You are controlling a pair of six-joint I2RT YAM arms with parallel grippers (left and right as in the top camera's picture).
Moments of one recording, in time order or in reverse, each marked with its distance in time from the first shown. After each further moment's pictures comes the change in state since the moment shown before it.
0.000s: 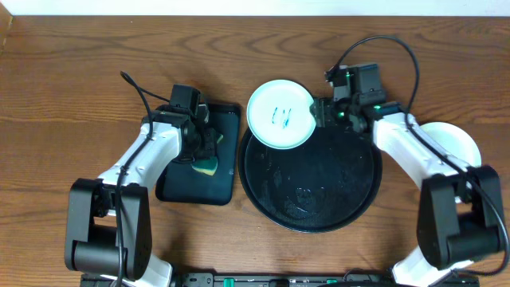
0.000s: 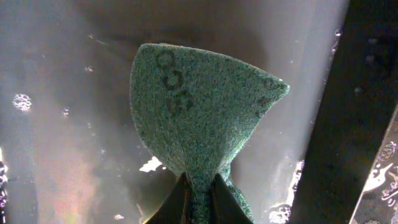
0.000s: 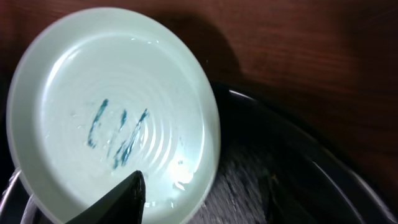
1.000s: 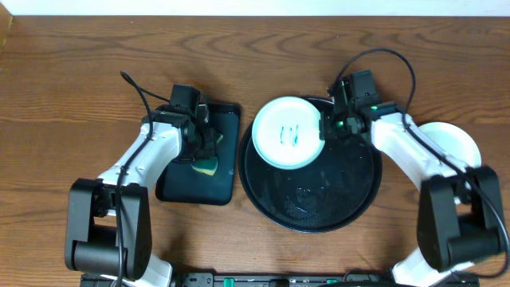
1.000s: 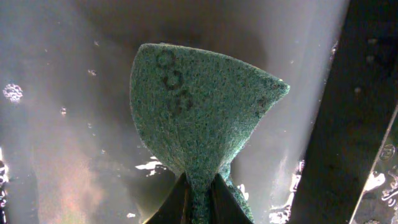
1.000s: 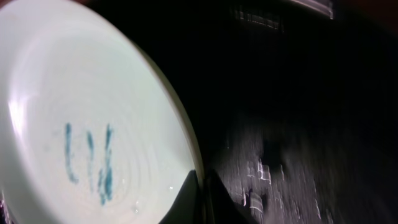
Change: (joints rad) left arm 0.000 0.000 0.000 0.000 0.000 0.000; right arm 0.010 -0.033 0.000 -0.285 0.007 0.126
